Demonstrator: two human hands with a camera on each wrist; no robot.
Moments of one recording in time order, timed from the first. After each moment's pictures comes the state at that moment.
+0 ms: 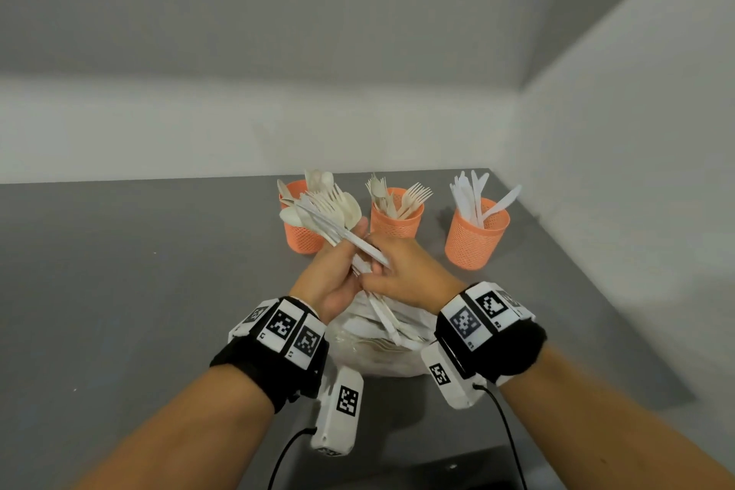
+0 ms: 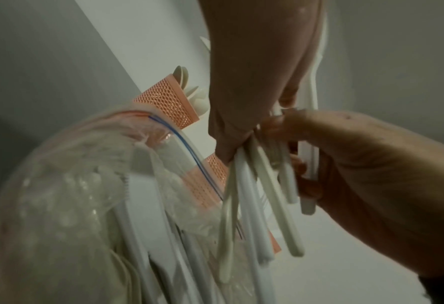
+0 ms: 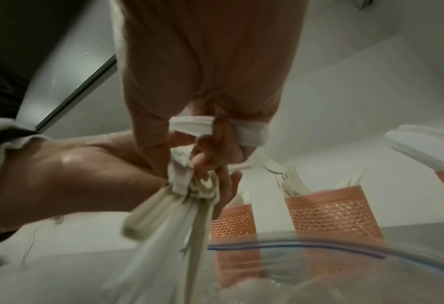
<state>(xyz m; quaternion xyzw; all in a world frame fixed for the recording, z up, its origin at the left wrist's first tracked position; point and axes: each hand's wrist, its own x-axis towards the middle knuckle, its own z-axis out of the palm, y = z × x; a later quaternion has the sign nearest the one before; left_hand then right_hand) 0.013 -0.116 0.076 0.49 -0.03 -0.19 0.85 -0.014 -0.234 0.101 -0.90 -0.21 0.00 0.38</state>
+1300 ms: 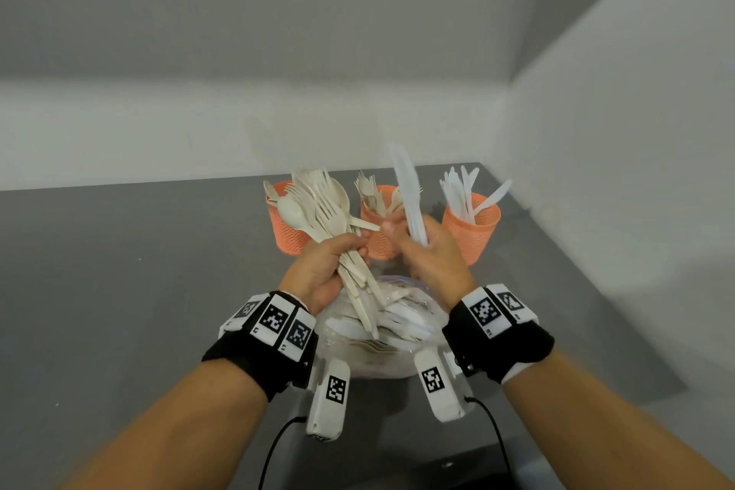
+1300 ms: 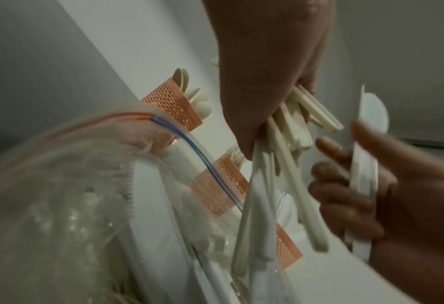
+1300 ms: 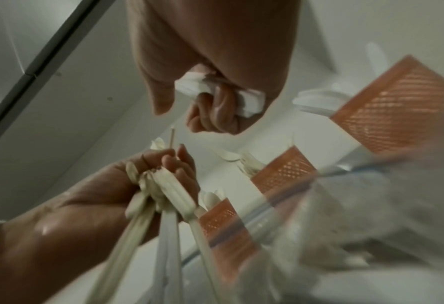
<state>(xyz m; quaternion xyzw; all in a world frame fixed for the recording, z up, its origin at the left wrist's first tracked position) 0.024 -0.119 0.075 0.51 0.03 -0.17 0.85 -0.014 -0.260 0.092 -0.75 -0.03 -0.11 0.66</state>
